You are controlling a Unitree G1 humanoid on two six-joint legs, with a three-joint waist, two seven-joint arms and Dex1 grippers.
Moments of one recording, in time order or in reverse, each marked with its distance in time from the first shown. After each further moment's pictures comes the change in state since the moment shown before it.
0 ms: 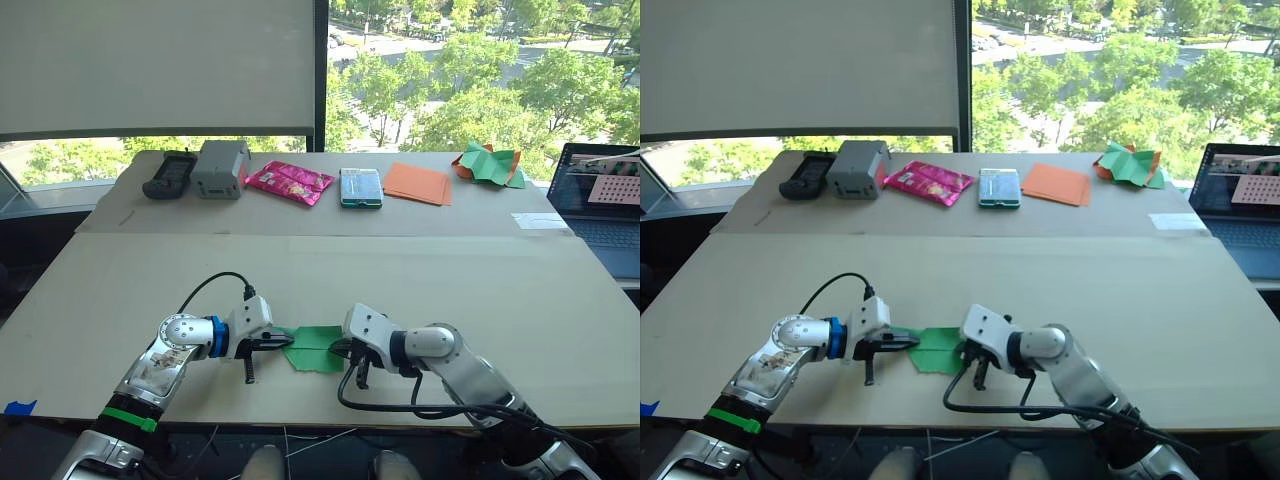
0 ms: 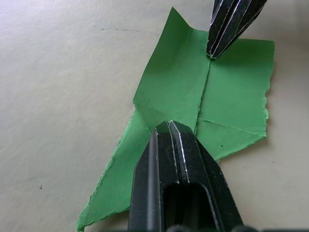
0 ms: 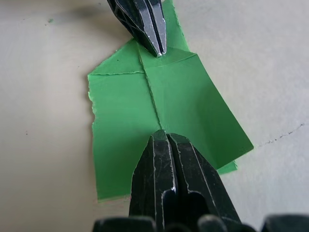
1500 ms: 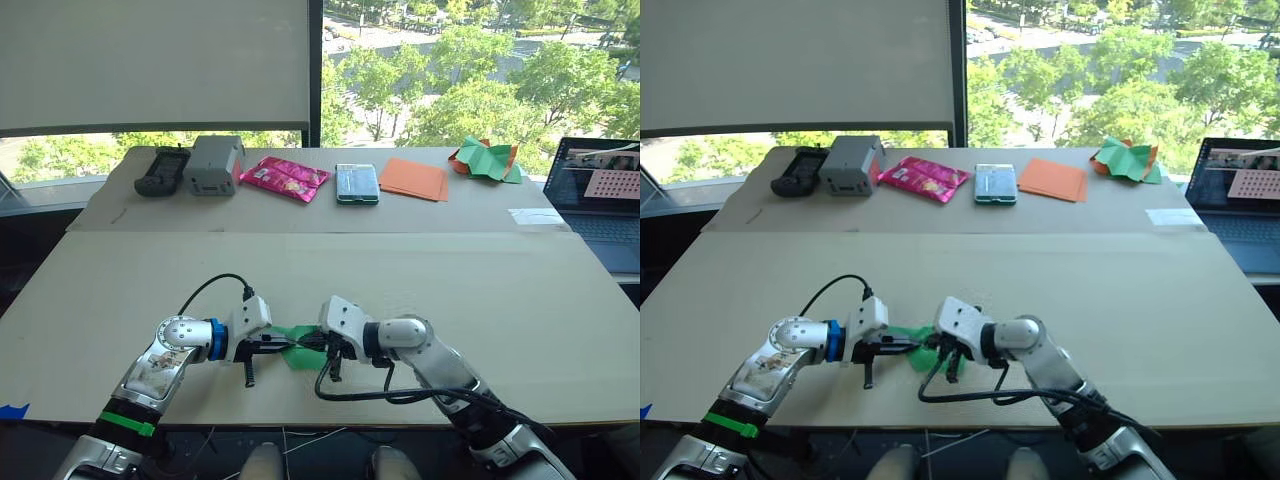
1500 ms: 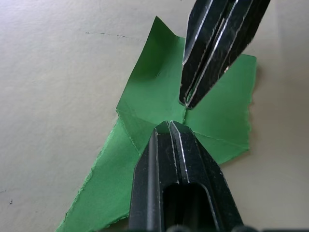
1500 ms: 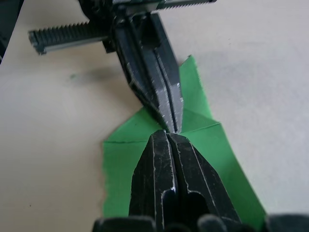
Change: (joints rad) left arm 0.024 0.000 0.021 -0.065 -0.034 0.073 -0.031; right arm -0.113 0.180 0.027 0.131 0.016 -0.163 0.018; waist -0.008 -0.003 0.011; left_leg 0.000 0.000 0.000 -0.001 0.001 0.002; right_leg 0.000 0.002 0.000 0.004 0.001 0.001
